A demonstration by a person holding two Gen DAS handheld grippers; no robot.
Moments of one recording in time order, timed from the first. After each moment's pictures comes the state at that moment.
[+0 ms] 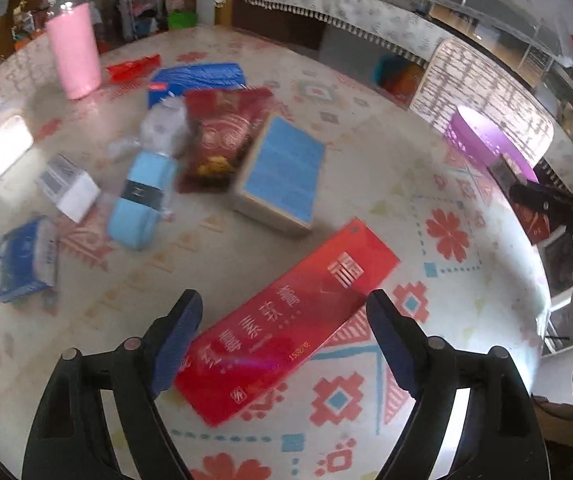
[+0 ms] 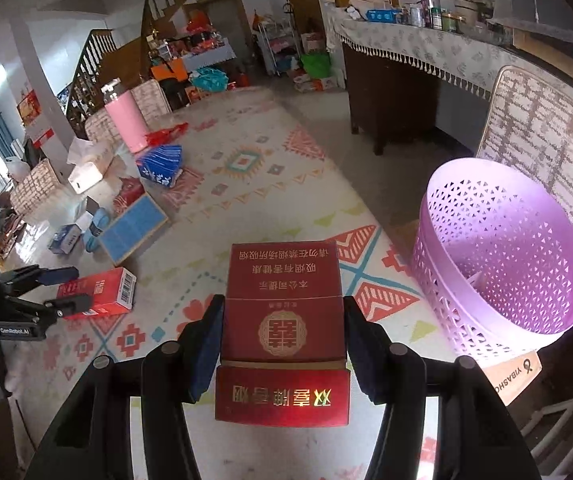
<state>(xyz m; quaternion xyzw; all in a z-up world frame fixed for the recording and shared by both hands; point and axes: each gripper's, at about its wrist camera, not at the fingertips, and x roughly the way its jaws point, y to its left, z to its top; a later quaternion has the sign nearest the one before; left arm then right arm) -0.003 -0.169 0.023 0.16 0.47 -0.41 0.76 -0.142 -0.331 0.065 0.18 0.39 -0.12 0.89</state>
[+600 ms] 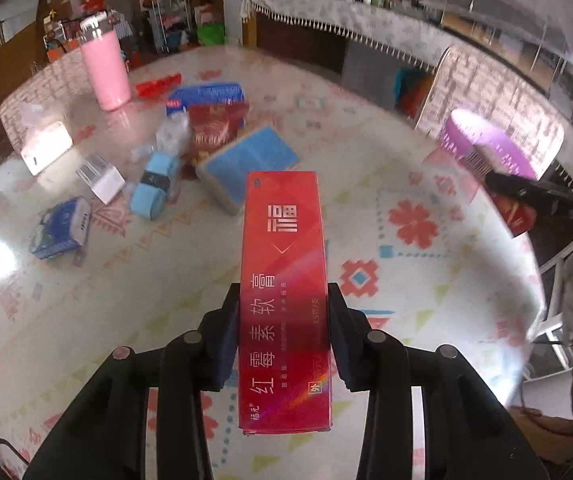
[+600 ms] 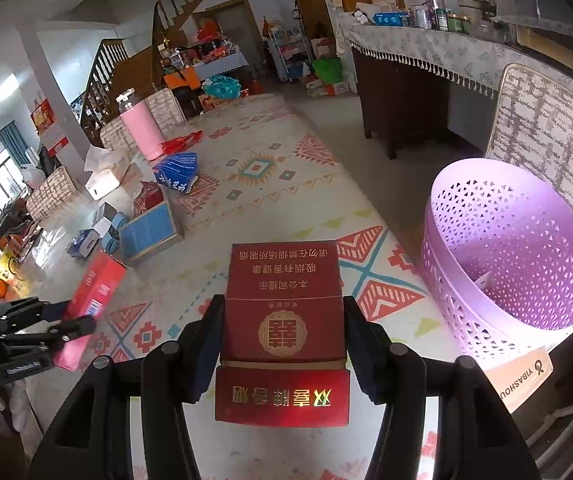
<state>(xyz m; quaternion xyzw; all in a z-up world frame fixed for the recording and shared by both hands) -0.072 -0.165 0.059 0.16 0.44 -0.35 0.81 -0.153 -0.334 0.068 0.20 0.38 -0.10 0.90</state>
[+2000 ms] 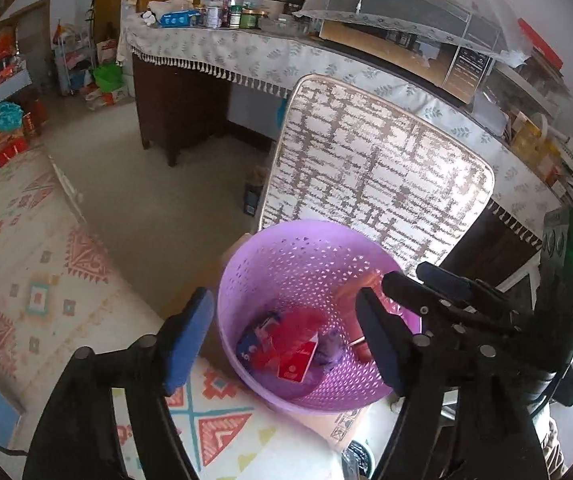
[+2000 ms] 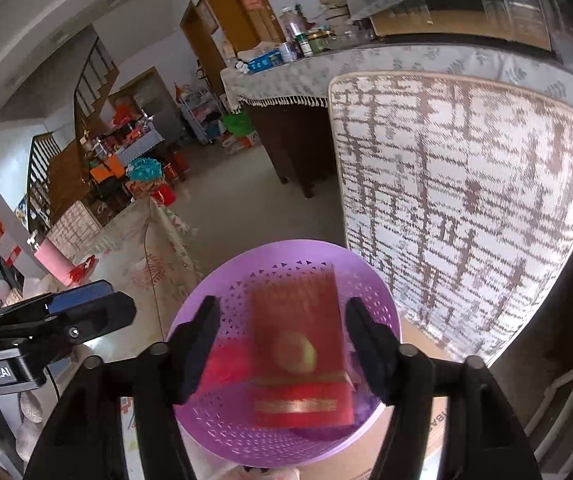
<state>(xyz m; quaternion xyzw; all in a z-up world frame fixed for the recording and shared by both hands) -0.109 -0.504 0.106 0.15 0.41 -0.49 0.76 -0.237 -0.554 0.080 0.29 0.29 -0.23 0.88</state>
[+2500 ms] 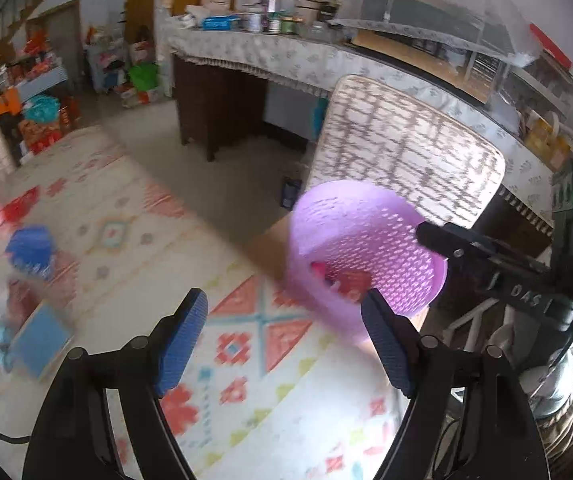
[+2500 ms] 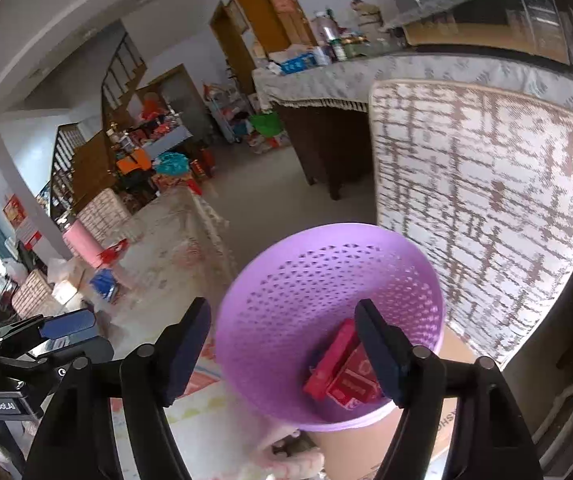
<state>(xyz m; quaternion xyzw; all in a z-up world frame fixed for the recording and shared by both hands) -0.124 -0.392 0.112 0.15 0.40 -0.44 0.79 -0.238 -0.495 0.097 0.26 0.27 -0.18 0.91</state>
